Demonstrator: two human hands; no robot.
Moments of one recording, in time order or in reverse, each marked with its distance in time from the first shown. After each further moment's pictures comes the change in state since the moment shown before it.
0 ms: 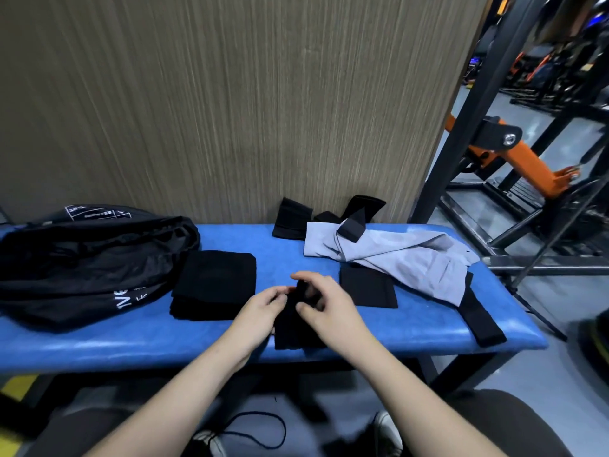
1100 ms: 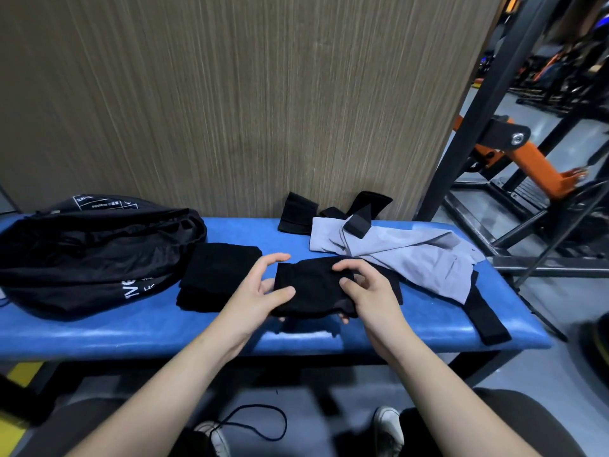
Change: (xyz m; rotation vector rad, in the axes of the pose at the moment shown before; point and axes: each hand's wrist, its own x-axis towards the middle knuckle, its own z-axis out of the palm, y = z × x) left_hand -0.028 0.029 -0.020 -0.239 -0.101 0.092; right_hand -0.004 0.004 -0.030 0.590 0.133 0.217
